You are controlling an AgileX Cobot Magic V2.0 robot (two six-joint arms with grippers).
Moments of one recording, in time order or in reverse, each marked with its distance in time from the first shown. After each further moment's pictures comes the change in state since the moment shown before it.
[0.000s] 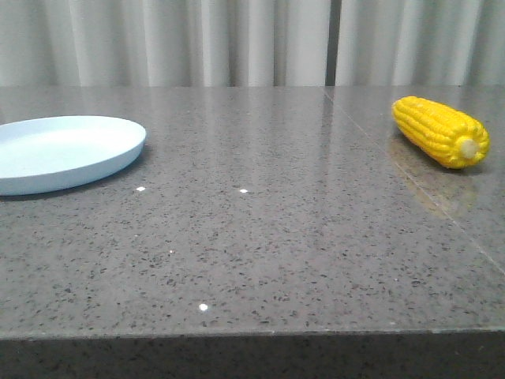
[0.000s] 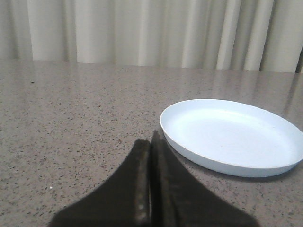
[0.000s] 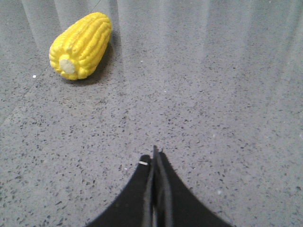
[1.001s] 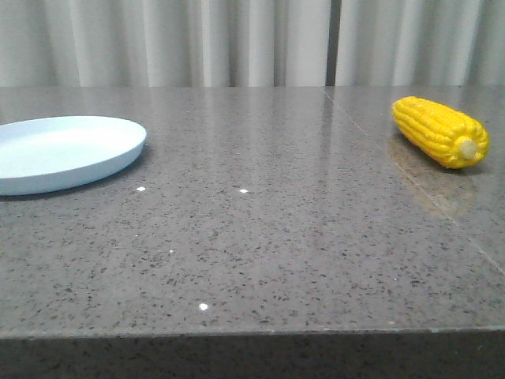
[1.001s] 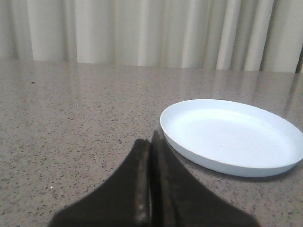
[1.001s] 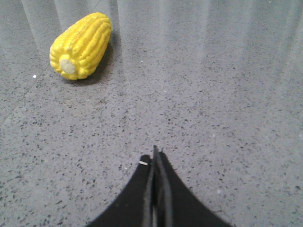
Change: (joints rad) left arm 0.000 0.000 0.000 0.000 0.000 0.000; right arm 0.000 0.000 0.000 0.000 0.000 0.000
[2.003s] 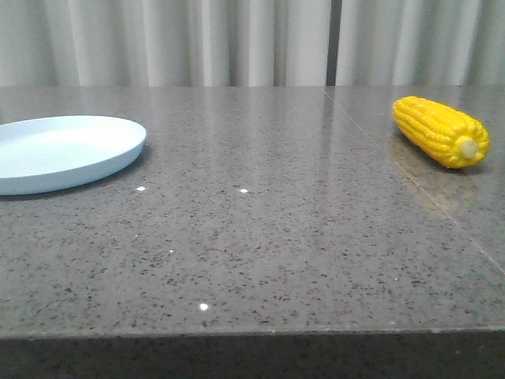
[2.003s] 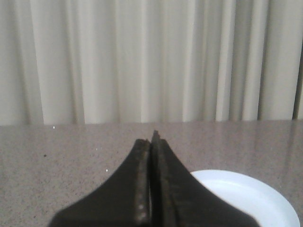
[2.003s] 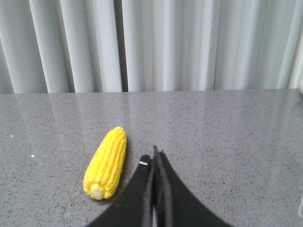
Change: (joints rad) left arm 0.000 0.204 -0.351 0.078 0.070 0.000; right arm 0.000 0.164 -0.446 0.019 0.094 0.000
